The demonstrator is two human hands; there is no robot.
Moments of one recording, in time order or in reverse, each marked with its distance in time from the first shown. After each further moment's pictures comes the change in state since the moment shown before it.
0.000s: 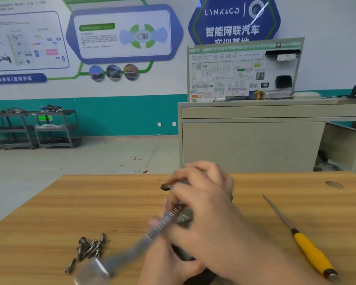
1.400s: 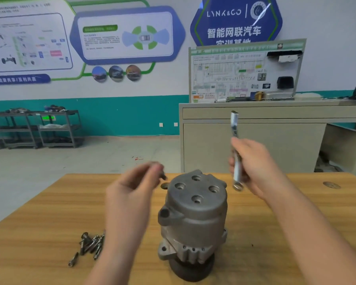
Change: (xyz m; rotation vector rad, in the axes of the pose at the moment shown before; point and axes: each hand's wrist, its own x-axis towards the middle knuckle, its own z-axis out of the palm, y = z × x) left_hand 0.053 0.119 -0.064 -0.219 0.429 -0.243; right_hand 0.036 0.107 -0.036 0.831 0.197 0.788
